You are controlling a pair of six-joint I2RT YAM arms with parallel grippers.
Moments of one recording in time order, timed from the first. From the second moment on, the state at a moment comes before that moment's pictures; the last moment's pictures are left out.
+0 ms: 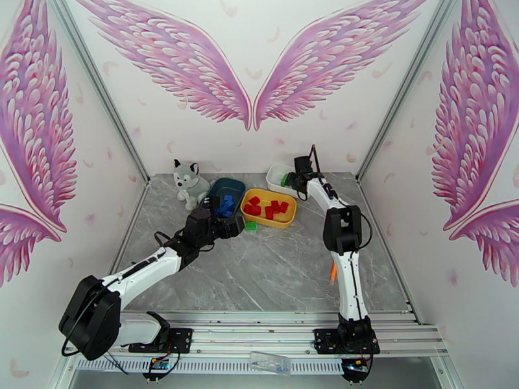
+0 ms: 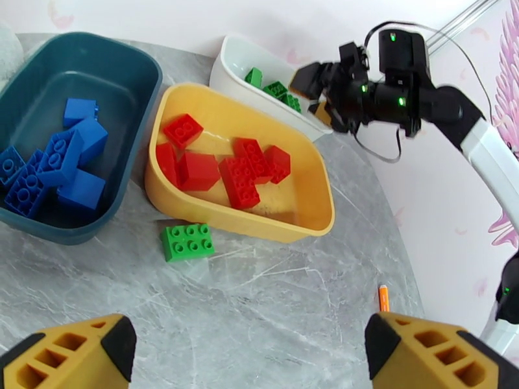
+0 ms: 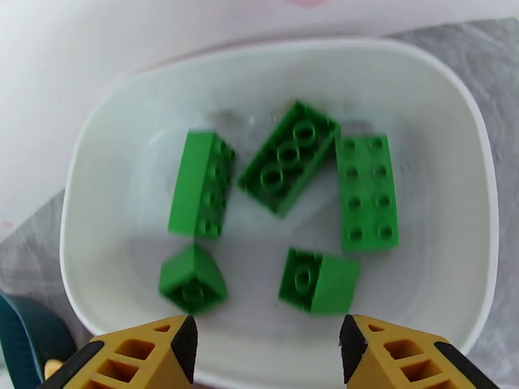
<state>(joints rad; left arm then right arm) -0.53 1.32 0.78 0.12 0.13 -0.62 0.18 2.34 2.05 -0.56 0.09 0.52</state>
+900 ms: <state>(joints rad) -0.33 1.33 0.72 0.10 0.11 -0.64 0.82 1.82 1.28 -0.38 0.19 0.52</state>
